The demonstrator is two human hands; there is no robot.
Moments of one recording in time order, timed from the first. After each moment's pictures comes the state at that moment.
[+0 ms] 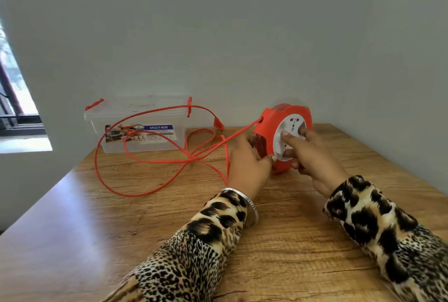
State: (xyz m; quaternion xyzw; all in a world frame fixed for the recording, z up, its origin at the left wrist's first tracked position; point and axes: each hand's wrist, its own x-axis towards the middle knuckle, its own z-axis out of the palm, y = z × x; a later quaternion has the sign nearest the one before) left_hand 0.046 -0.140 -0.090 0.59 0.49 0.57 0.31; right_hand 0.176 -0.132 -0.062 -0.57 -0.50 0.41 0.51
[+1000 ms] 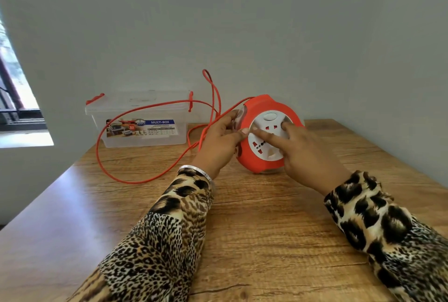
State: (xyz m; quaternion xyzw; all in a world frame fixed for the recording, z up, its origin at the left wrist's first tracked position) left_hand -0.010 -0.134 -0.061 0.58 0.42 0.55 0.43; right_hand 0.176 -0.138 -0.065 -0.52 -0.82 -0.18 0.15
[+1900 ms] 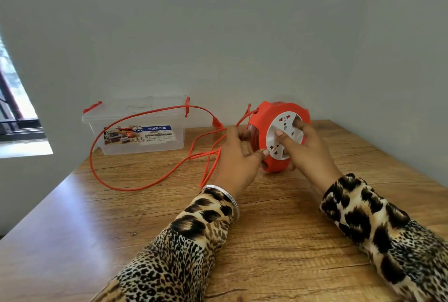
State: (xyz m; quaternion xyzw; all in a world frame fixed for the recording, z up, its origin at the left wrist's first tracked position) left_hand 0.028 -0.145 -0.082 0.62 0.47 0.56 0.29; right_hand 0.175 -0.138 -0.069 -0.56 -0.57 0.27 0.54
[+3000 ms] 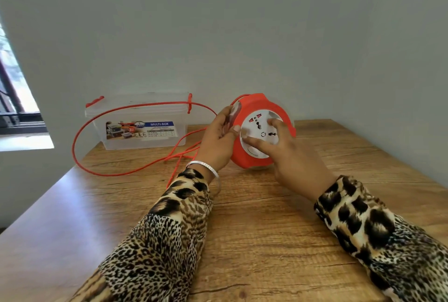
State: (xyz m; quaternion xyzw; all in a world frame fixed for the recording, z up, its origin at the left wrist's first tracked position) left_hand -0.011 -0.135 -0.061 0.60 0.42 0.58 0.35; right_hand 0.161 -0.147 -0.071 -0.49 -0.83 -0.18 0.19
